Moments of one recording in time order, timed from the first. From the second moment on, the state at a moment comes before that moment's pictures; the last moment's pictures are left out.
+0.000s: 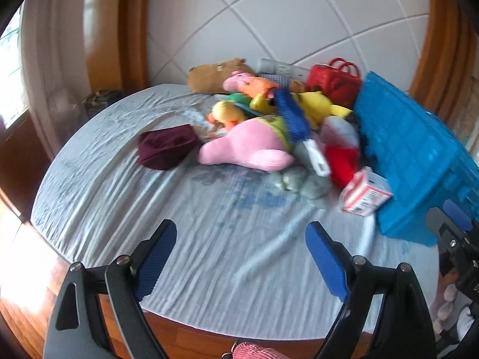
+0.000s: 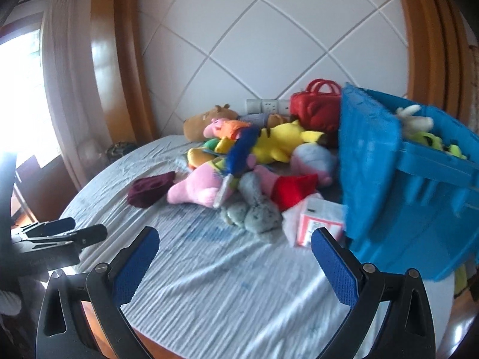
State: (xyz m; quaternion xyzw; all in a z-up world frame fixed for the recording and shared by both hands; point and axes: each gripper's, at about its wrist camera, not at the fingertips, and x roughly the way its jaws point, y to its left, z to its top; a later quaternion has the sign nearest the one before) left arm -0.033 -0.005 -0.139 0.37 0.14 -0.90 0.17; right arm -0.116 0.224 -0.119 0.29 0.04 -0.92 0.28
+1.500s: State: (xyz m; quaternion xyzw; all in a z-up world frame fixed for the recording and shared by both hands) left arm -0.260 -0.253 -0.297 0.53 0.13 -0.83 0.12; right arm -0.327 -0.091 -0.222 0.43 0.05 -0.85 0.29
